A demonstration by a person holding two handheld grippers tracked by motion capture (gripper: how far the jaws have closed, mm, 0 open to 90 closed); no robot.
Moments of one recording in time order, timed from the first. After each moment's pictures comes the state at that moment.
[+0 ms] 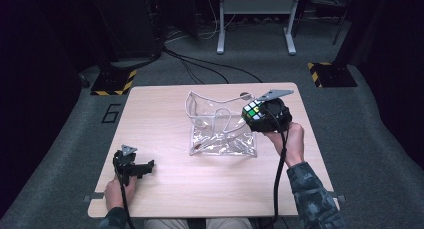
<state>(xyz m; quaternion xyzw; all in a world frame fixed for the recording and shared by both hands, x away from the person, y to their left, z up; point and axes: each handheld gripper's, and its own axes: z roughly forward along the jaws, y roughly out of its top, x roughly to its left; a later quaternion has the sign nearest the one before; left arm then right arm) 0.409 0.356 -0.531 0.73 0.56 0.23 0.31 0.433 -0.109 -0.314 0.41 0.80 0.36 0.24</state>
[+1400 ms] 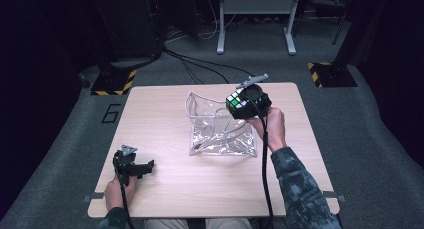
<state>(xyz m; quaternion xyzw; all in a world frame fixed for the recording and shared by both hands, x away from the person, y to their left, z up) 0.408 0.356 -0.531 0.73 0.56 0.23 0.31 0.477 -0.066 -0.311 0.38 0.83 0.34 0.23</state>
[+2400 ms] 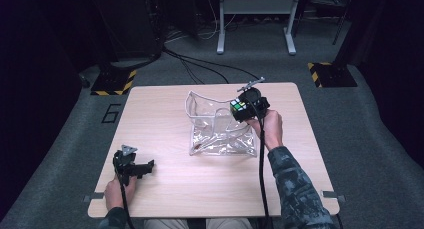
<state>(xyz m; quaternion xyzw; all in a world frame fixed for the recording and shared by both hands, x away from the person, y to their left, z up) 0.408 0.356 -0.531 0.73 0.56 0.23 0.31 0.506 -0.071 -0.350 0.44 0.82 0.29 0.20</state>
